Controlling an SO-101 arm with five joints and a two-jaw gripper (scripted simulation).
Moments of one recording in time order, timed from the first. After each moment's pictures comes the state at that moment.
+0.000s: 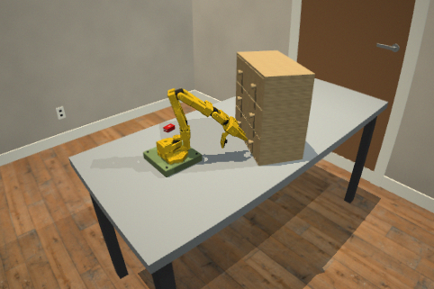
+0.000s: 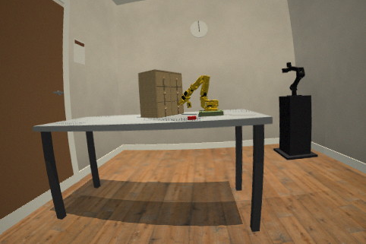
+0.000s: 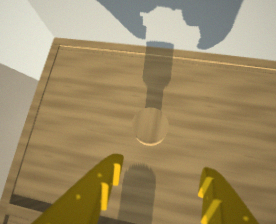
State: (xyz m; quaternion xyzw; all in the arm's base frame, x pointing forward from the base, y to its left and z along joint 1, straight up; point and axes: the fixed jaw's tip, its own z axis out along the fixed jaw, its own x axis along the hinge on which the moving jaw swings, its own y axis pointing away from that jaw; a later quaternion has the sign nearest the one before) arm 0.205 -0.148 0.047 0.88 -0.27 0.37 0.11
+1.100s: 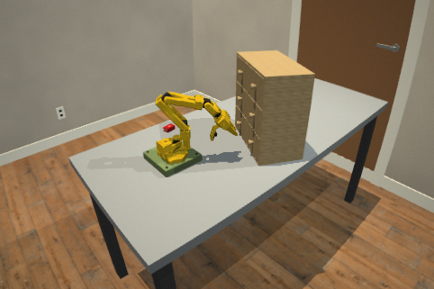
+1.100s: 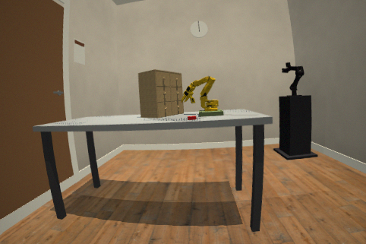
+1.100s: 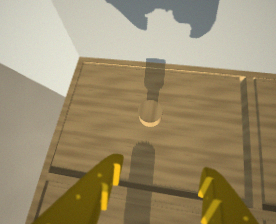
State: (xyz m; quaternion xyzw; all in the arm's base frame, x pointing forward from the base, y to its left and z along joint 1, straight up) arm 0.174 -0.127 0.071 0.90 -0.29 0.33 0.10
